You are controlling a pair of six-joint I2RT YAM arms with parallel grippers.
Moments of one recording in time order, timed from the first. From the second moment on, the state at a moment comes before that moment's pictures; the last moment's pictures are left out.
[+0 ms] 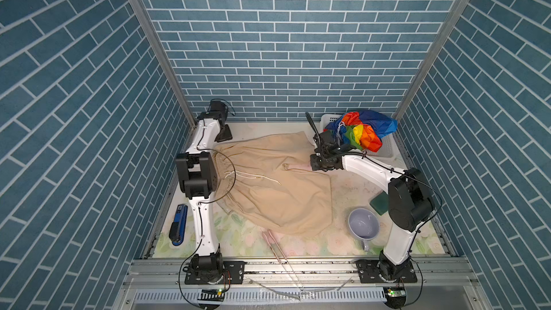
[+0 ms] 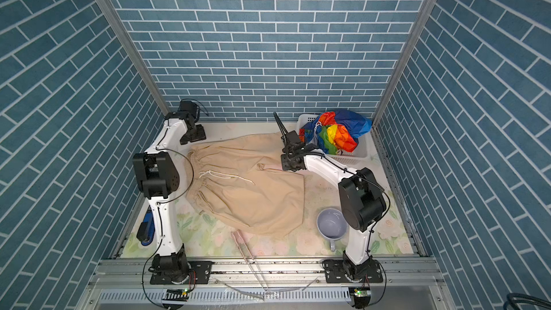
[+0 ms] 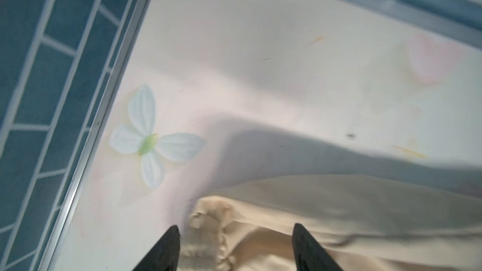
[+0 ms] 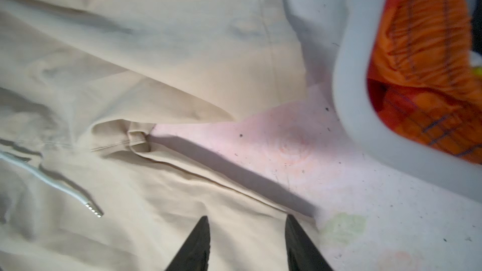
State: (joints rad) left arm -0.02 2.24 2.11 -0.96 -0.19 -0.30; right arm 0.62 1.83 1.40 -0.57 0.08 0.33
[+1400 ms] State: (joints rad) left arm -0.36 2.72 2.60 -0.87 -0.03 -0.13; right arm 0.59 1.58 1.09 -0.43 0.13 0.40
